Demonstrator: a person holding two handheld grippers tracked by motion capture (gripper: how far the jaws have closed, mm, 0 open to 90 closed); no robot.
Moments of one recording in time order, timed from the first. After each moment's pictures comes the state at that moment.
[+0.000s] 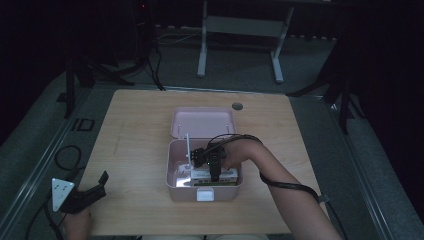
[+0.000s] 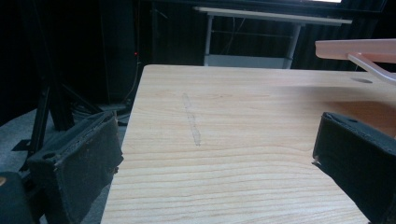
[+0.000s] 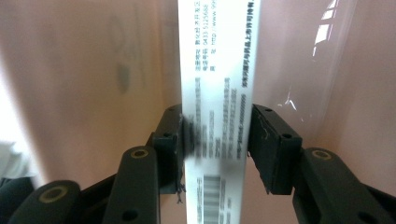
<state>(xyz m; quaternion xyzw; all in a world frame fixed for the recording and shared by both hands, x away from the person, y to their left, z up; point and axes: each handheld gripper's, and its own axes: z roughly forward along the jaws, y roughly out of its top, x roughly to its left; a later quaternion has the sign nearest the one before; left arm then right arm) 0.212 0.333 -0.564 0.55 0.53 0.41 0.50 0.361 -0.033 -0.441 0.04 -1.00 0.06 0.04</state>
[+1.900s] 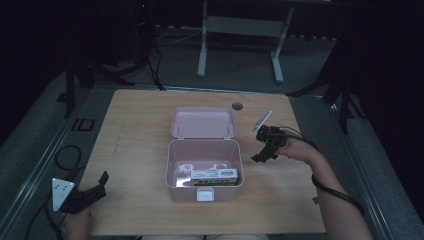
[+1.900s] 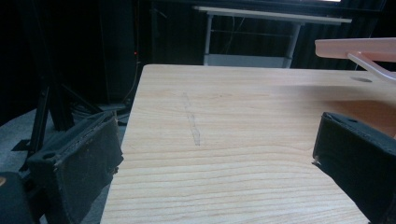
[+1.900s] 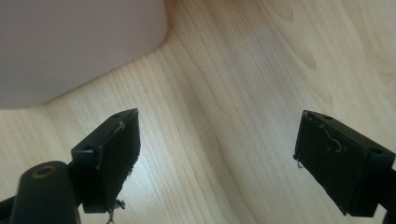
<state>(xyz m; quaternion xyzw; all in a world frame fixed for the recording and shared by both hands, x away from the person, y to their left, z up) 0.212 0.333 -0.564 0.55 0.53 0.41 0.50 0.426 -0.222 -0.453 -0.19 -0.97 -0.15 -0.06</state>
